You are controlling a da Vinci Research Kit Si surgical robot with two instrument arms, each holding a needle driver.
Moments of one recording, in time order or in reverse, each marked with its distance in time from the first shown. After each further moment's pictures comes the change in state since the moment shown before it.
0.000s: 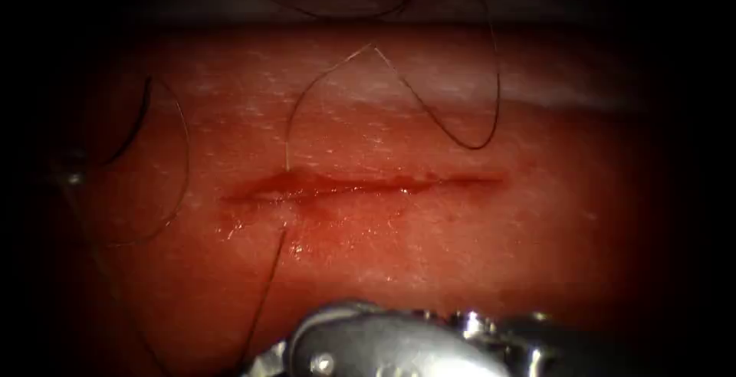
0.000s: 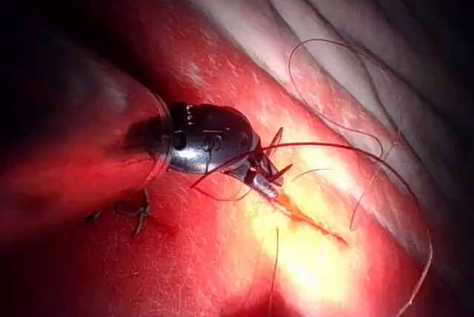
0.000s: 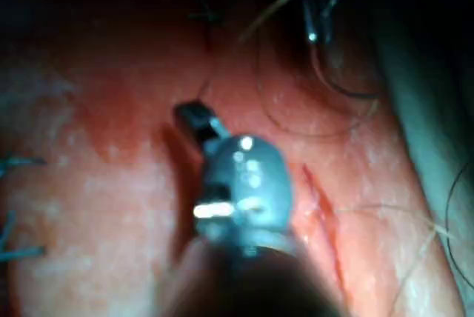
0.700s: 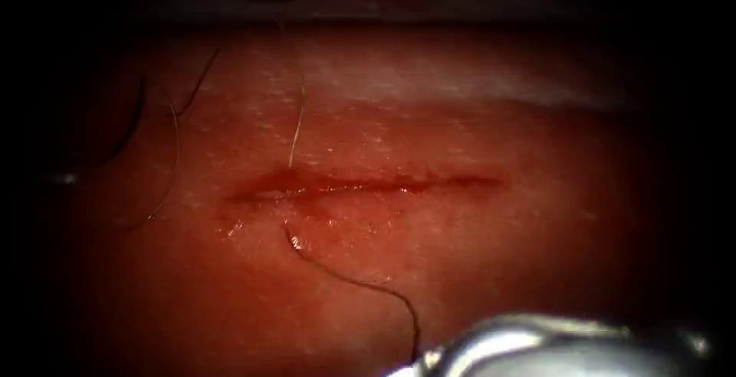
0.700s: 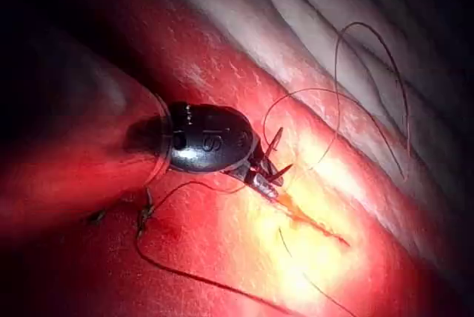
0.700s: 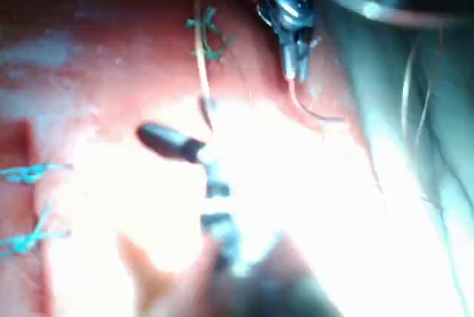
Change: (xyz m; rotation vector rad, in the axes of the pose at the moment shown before) right arm 0.004 -0.002 -0.014 -0.293 0.206 -0.002; left arm 0.000 0.000 0.000 -0.003 0.000 -0.002
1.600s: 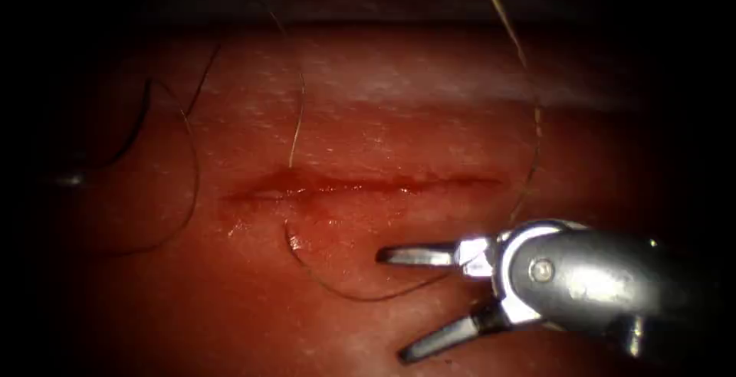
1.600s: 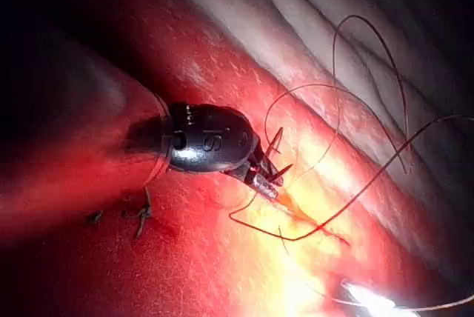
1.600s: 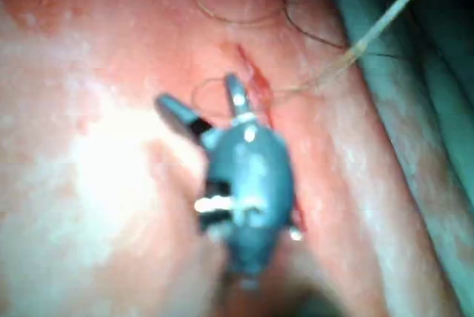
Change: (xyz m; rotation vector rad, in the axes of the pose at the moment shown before) right arm -0.013 0.005 0.002 -0.158 -0.046 -0.027; left arm 0.000 0.000 0.000 0.004 -0.001 0.001
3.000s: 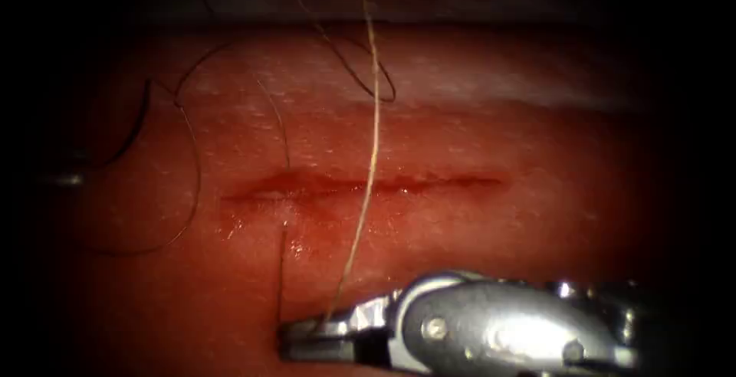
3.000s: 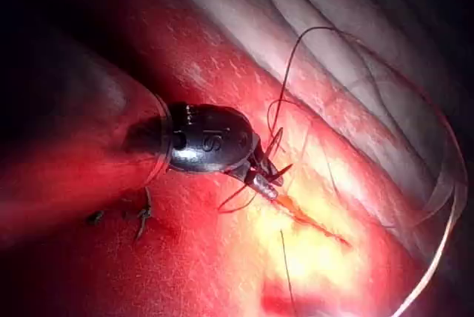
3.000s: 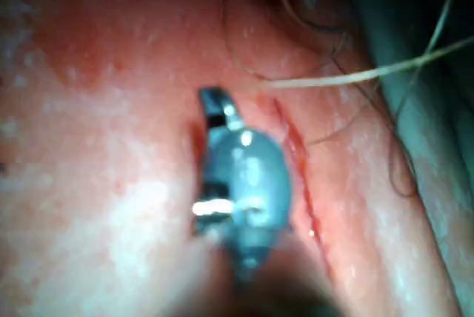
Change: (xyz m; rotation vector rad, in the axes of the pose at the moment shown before) right arm 0.004 -0.005 0.004 0.174 -0.069 0.029; left arm 0.000 0.000 0.000 -0.001 0.000 0.000
